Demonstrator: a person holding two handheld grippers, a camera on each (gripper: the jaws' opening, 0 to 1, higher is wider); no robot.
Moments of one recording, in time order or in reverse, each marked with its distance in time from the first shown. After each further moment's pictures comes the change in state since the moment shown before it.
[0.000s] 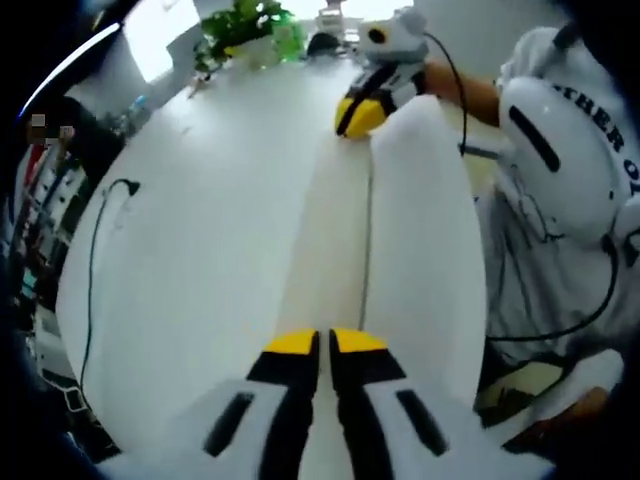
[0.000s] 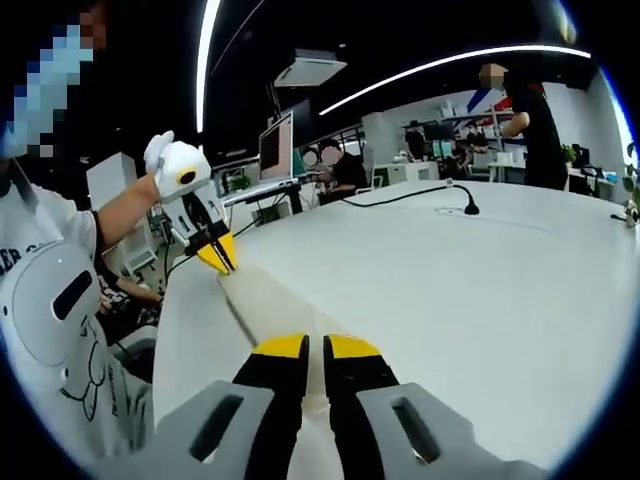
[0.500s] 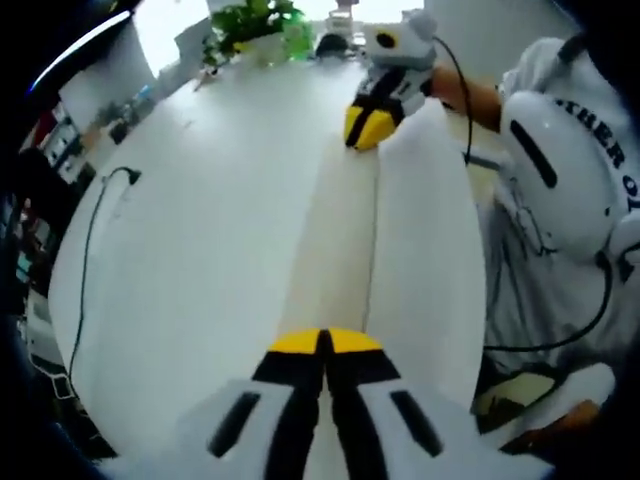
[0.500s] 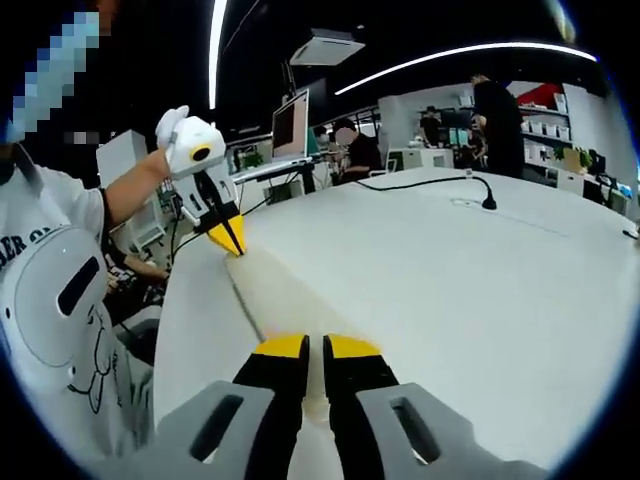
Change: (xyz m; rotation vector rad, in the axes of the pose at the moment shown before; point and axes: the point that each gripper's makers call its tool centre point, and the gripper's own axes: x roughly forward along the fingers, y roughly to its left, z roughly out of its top) left arm -0.001 0.004 -0.003 -0.059 -0.016 -0.022; right arm 0.012 0.008 -0.003 -0.049 0.091 0.050
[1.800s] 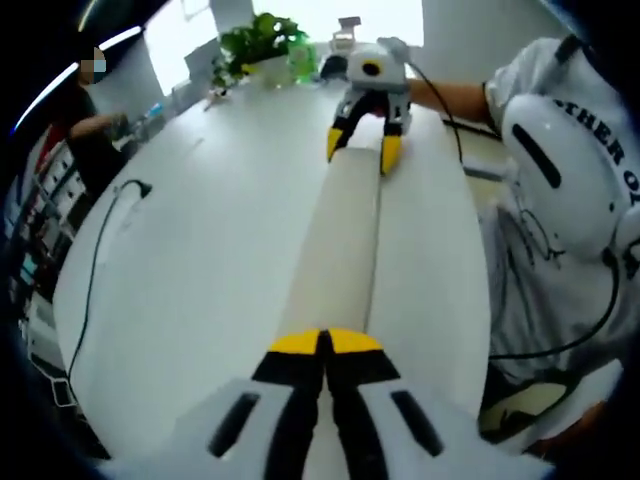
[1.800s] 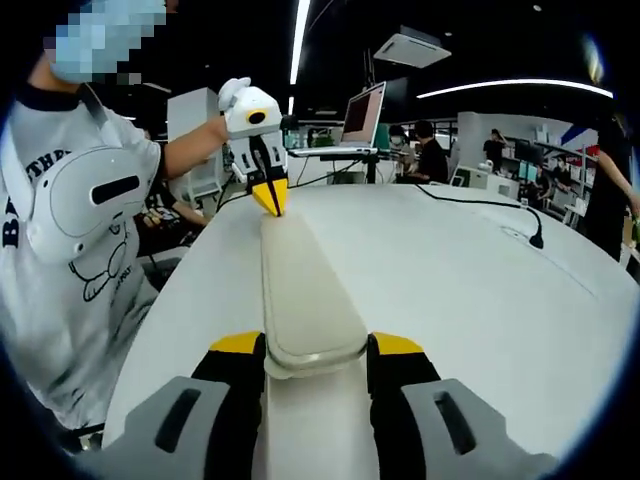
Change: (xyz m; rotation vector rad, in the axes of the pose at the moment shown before) left arm 0.000 0.001 0.005 0.010 -0.107 0.040; right arm -0.007 -0.010 -0.021 -0.276 0.047 0.234
